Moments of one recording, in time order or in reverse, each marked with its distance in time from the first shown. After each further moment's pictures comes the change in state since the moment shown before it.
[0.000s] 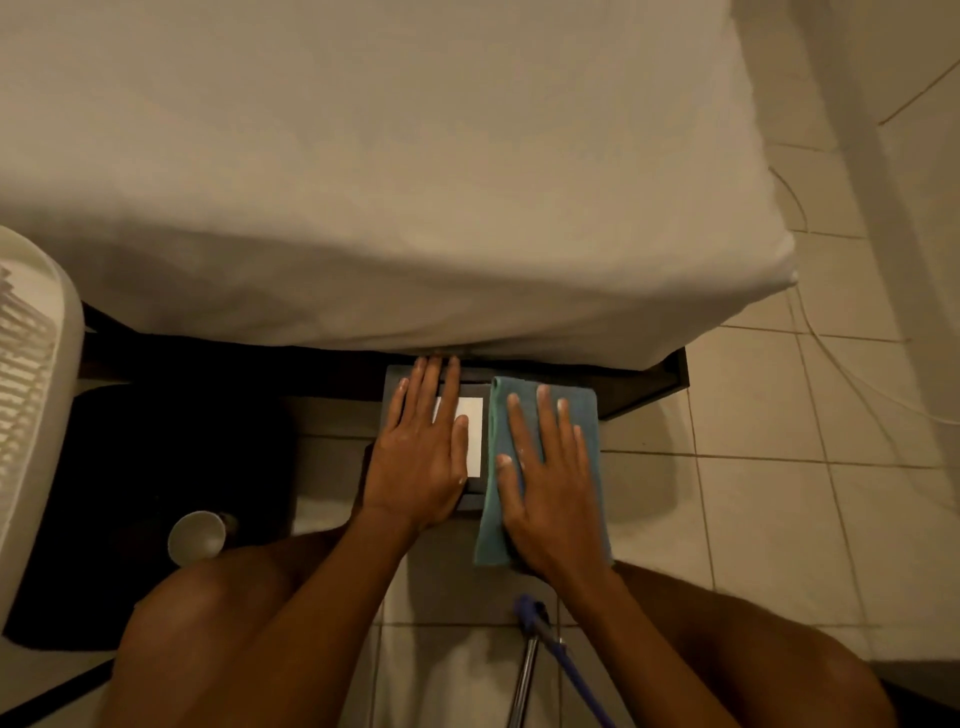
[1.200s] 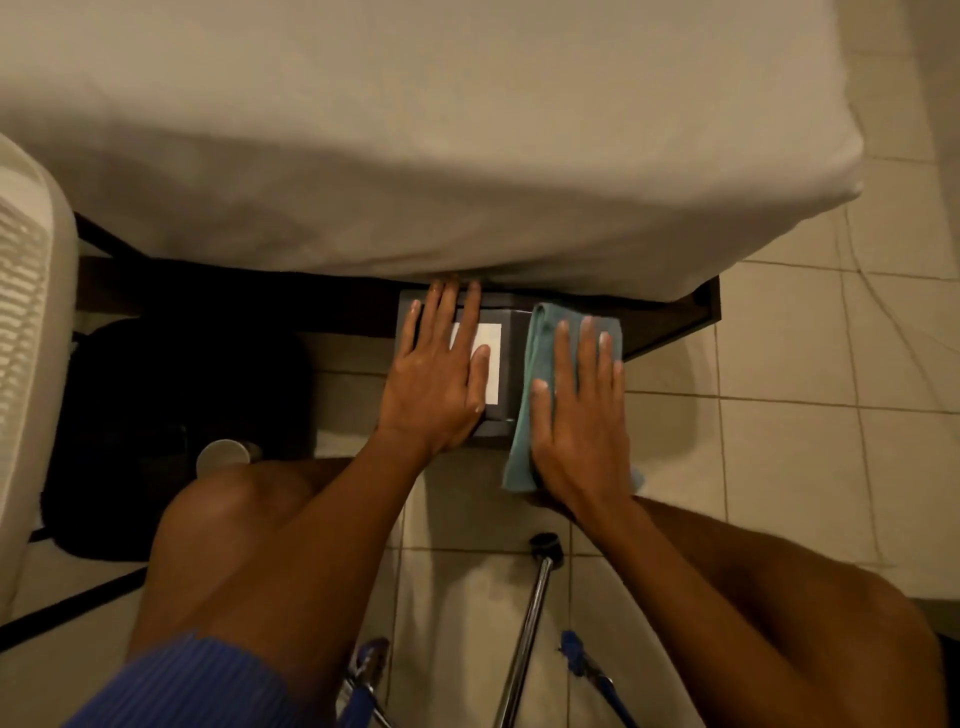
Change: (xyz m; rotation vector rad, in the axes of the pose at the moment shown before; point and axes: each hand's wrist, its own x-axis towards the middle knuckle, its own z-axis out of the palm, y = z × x) left_hand 0.003 0.000 -0.006 0.031 -0.029 0.018; right_hand 0.001 0.006 -0.001 -0.021 0.034 0.091
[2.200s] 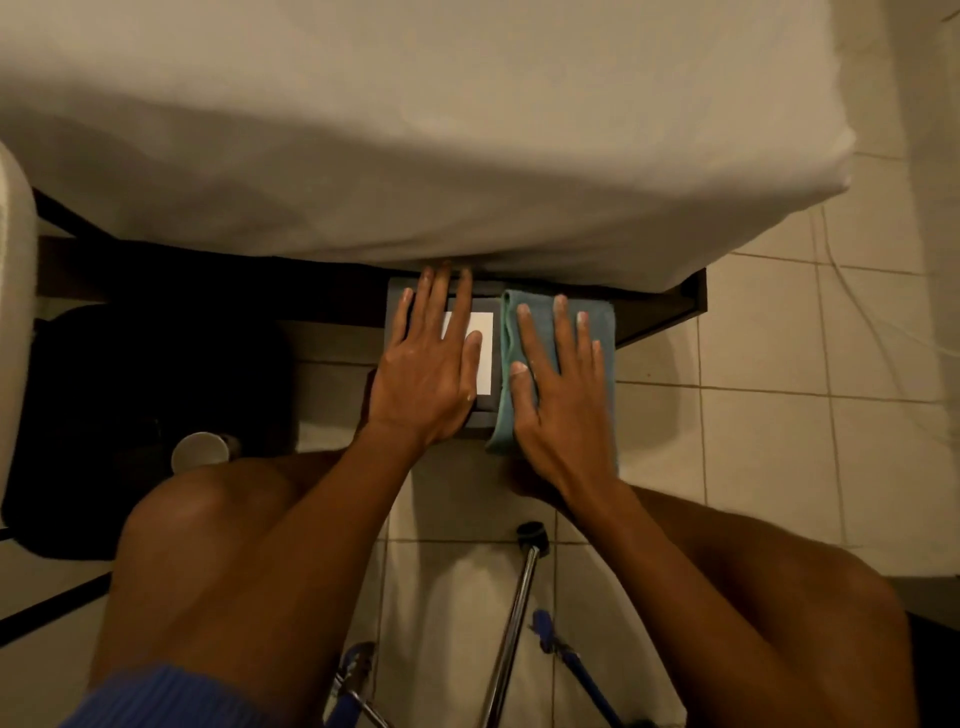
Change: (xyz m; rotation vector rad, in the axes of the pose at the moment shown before) left_hand 0.000 0.001 0.002 -0.030 0.020 0.006; right_hand 0.008 -0.007 -0.001 0.019 -0.022 -0.076
